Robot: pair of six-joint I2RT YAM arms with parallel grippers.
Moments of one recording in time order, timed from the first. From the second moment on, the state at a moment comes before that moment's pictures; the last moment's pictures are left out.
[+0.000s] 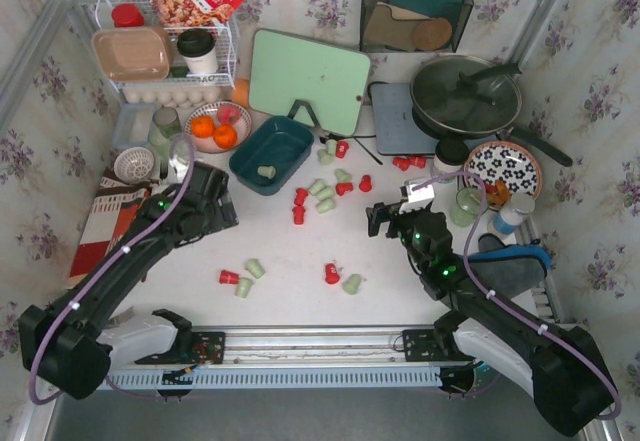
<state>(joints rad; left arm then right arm) -0.46 1.17 1.00 -0.83 -0.31 -0.63 0.53 0.88 0.28 0.41 0.21 0.16</state>
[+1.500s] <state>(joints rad) -0.63 0.74 0.55 -1.03 -0.16 -0.89 0.62 0.68 0.29 0.06 0.20 0.38</state>
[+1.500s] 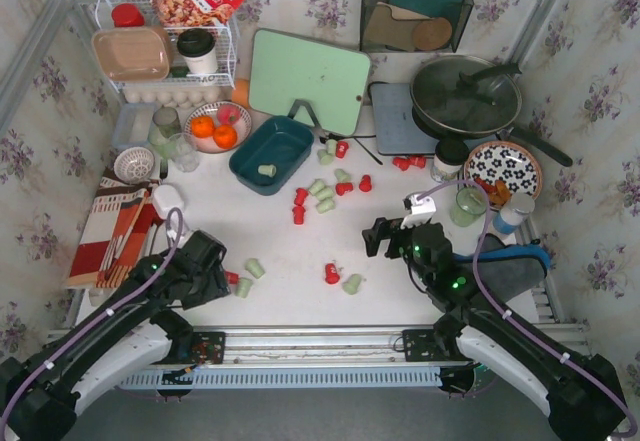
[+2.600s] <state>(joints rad) -0.67 0.98 0.55 -0.83 -0.24 -0.82 0.62 0.65 0.21 0.10 0.12 0.37</state>
